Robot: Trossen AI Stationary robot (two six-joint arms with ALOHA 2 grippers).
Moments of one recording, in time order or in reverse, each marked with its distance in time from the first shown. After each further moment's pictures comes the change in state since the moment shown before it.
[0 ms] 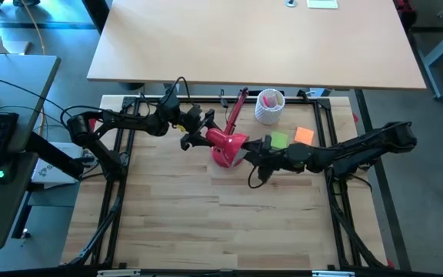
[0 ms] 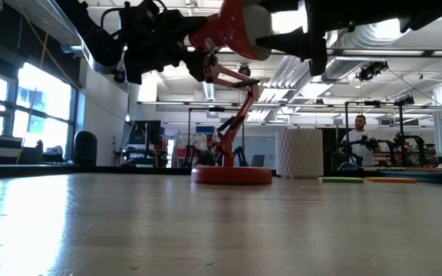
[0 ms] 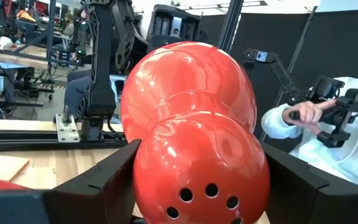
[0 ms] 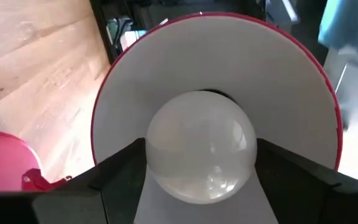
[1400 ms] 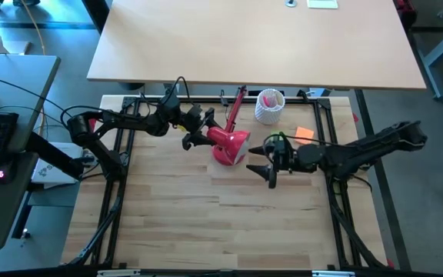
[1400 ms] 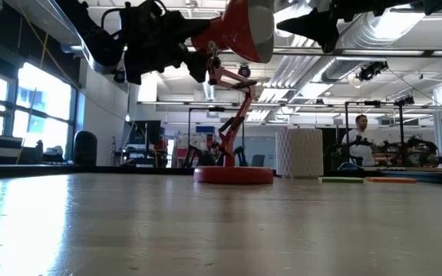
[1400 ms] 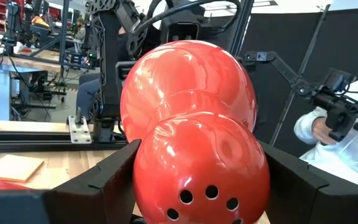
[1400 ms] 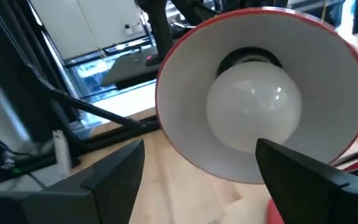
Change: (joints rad) left arm 0.001 0.000 0.000 -0.004 -0.042 0.026; right arm 0.066 -0.179 0.002 -0.273 -0.067 1.773
